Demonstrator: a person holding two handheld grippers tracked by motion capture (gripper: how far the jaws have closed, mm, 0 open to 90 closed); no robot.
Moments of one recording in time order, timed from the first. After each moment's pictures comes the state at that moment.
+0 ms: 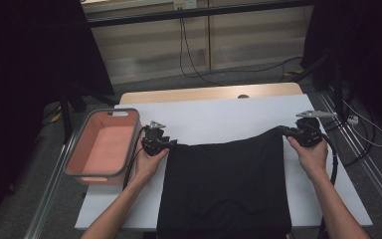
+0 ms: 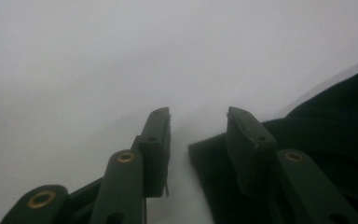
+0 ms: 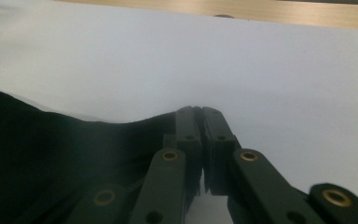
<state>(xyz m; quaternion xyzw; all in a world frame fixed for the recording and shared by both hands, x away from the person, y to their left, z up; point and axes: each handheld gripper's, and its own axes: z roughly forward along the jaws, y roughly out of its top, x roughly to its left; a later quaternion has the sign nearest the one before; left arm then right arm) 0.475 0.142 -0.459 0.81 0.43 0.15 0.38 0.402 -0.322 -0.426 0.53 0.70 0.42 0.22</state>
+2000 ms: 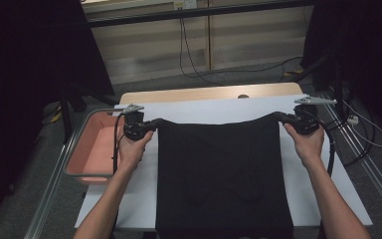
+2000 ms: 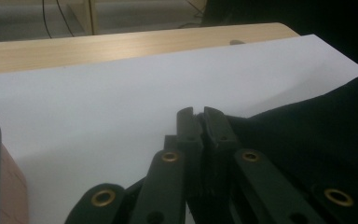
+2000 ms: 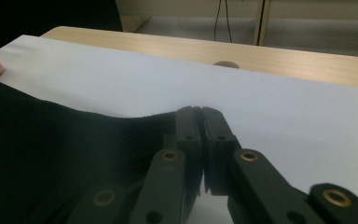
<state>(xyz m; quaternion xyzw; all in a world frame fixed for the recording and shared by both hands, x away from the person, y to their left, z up) 0.478 0.177 -0.384 0.75 0.43 0.15 0.48 0.422 -0.313 -0.393 0.52 0.68 0.45 0.24</state>
